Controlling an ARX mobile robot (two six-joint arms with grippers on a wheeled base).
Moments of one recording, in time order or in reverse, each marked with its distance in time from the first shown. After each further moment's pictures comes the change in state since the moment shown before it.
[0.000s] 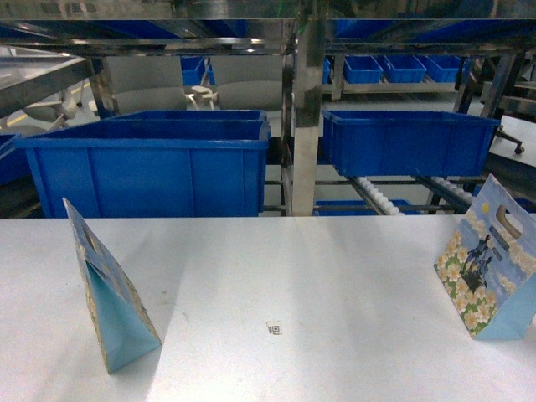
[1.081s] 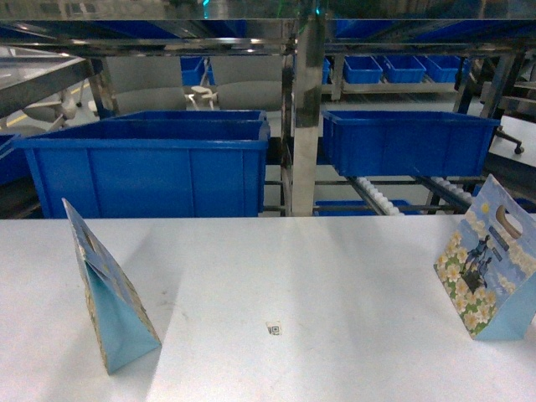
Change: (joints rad) left arm 0.079 -0.445 -0.366 0.087 0.110 -0.224; right arm -0.006 -0.355 -0.379 0.113 -0.178 0.070
